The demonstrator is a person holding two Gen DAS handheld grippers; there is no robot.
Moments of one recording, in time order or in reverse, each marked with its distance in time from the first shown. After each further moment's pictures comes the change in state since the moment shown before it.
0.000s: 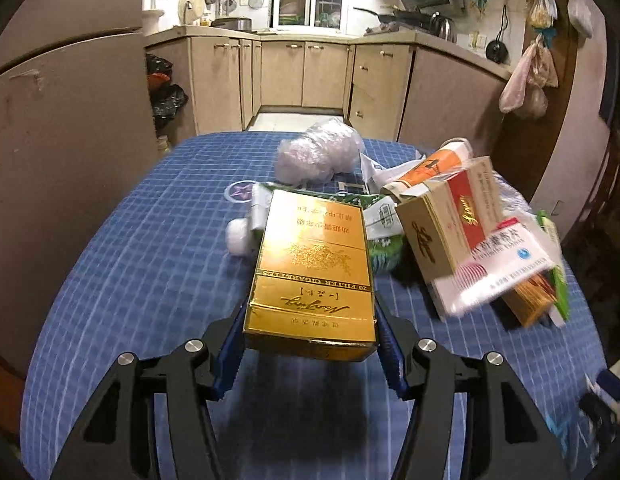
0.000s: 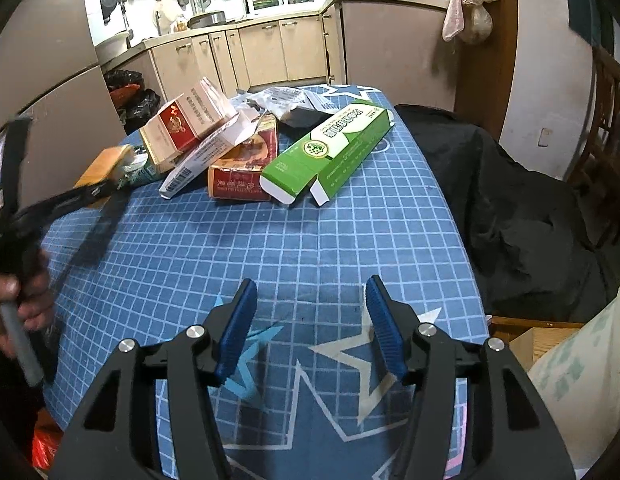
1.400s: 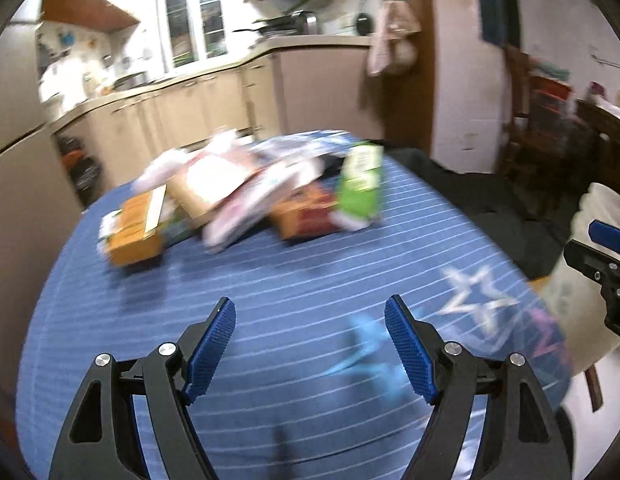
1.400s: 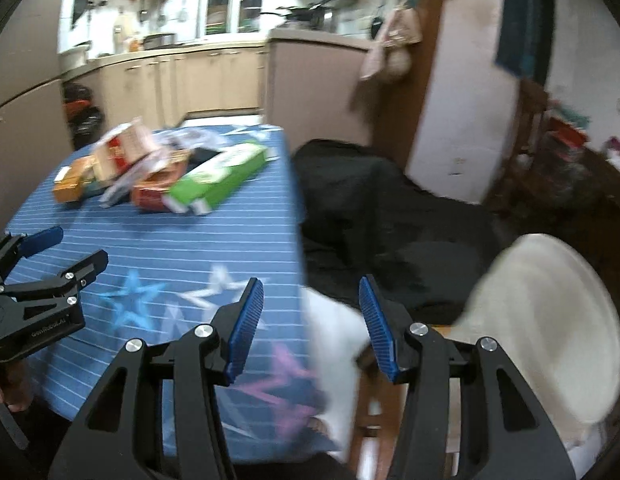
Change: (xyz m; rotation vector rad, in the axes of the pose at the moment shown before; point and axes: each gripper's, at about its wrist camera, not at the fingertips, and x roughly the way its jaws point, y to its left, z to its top) left arm -0.074 -0.144 -0.080 0.325 -0.050 -0.147; right arm -0.076 -0.043 -0.029 -0.020 -0.112 -0.249
